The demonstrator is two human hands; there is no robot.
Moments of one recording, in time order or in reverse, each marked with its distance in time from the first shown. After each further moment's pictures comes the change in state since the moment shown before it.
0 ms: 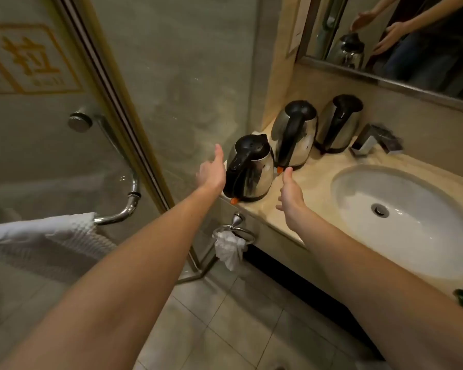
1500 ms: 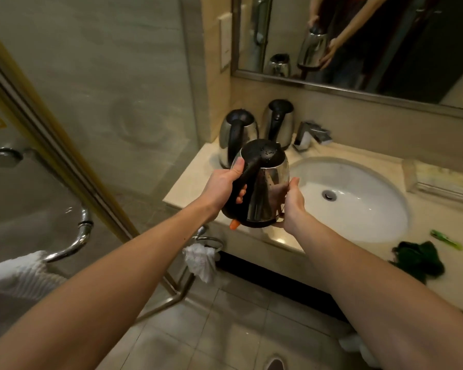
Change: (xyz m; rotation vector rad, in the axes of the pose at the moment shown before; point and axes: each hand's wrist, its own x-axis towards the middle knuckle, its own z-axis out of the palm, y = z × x) left_hand -0.097 0.040 0.053 -0.246 -0.659 0.227; right_hand -0.024 0.011 -0.105 0.418 0.154 0.198
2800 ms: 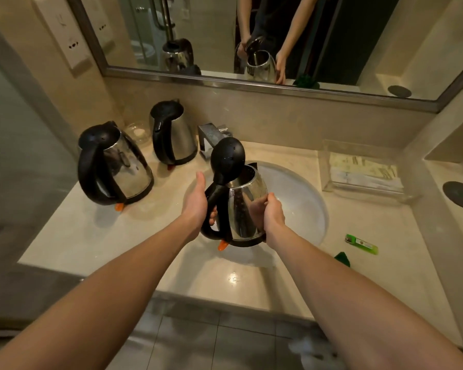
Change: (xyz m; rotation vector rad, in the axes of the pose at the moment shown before) left_hand 0.162 -0.039 0.239 0.099 0.039 -0.373; right_hand 0.213 -0.063 -0.210 -0.036 0.296 0.000
